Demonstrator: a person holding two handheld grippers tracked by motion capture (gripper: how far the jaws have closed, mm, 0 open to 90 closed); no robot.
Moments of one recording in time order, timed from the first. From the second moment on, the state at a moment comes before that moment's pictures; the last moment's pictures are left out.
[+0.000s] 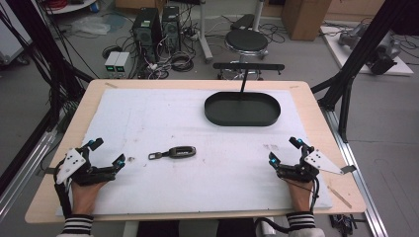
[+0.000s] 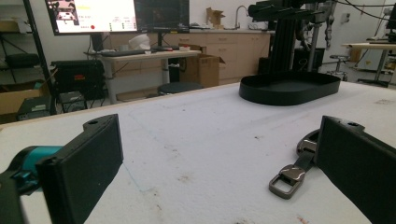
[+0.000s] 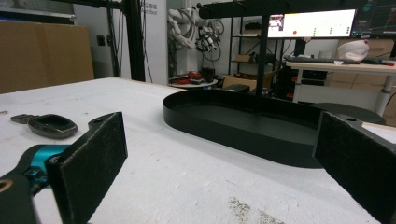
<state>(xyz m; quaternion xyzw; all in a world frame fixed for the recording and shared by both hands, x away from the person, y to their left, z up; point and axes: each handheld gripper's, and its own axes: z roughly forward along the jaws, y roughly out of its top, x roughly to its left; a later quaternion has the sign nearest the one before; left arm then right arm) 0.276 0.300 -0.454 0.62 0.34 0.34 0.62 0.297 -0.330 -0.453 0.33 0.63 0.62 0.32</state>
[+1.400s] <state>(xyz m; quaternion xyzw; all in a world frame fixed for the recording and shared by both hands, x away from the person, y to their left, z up) 0.310 0.299 -0.400 0.73 0.26 0.26 0.58 0.297 -0.329 -0.454 0.33 0.63 0.63 0.32</state>
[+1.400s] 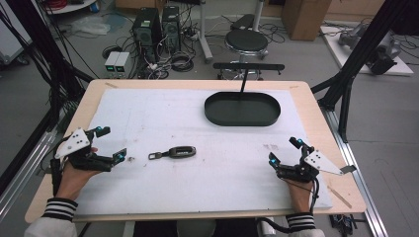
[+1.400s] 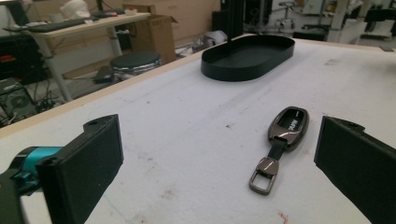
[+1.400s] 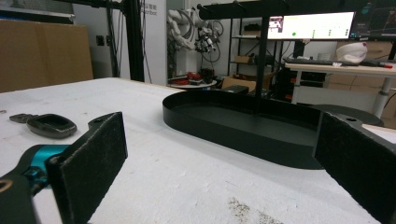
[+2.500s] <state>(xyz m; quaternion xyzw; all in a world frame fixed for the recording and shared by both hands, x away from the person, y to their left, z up) 0.366 0.207 -0.368 0.90 0.13 0.13 0.39 0.297 -0.329 -0.454 0.32 0.63 0.63 0.32</state>
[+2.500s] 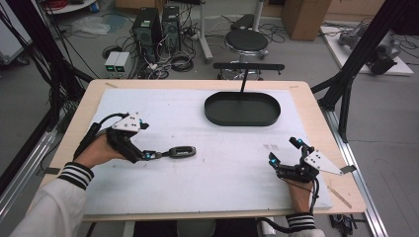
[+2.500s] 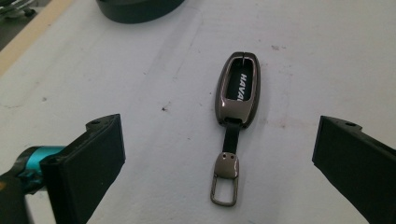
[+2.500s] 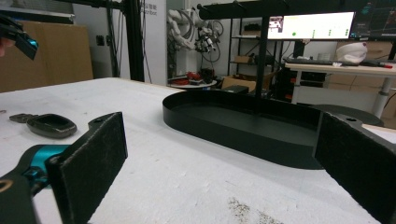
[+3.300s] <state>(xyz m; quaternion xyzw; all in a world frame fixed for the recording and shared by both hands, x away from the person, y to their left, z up) 0.390 0.163 -0.394 0.95 0.10 0.09 0.29 0.297 -0.329 -0.454 0.32 0.63 0.62 0.32</state>
